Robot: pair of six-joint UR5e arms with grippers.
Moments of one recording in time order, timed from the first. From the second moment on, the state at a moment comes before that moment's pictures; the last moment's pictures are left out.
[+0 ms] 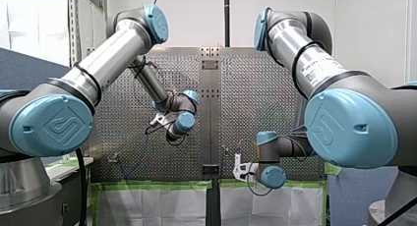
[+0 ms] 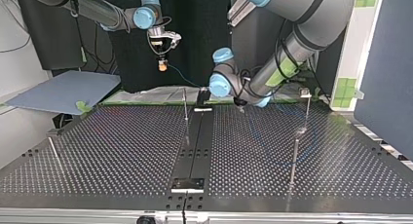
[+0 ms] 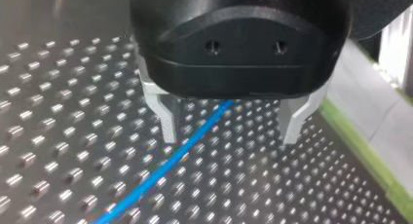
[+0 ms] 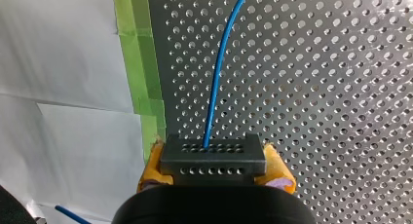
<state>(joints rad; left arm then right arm) -0.44 -2.38 -1.46 -2.92 -2.31 -1.09 2.06 -0.67 1.98 -1.11 1.60 1.65</state>
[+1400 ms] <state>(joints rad) -0.53 -2.55 -1.46 -2.91 -2.05 -1.40 2.07 -0.67 1.98 -1.10 1.60 1.64</state>
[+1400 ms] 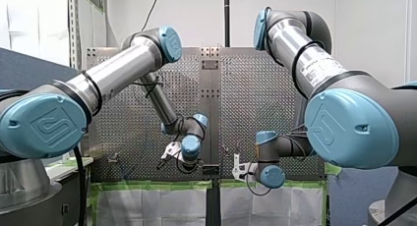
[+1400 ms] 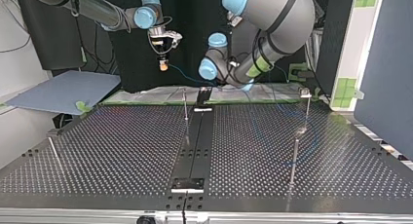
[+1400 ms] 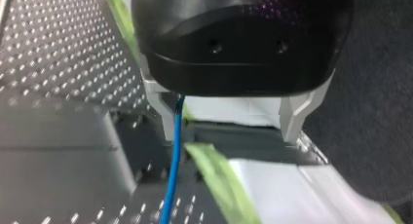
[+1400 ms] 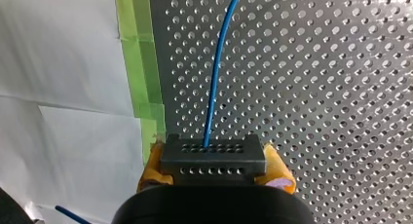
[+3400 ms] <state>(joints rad) -0.55 -2.57 -1.46 -2.80 -1.70 -1.90 2.07 -0.72 1.92 -1.03 1.48 1.64</state>
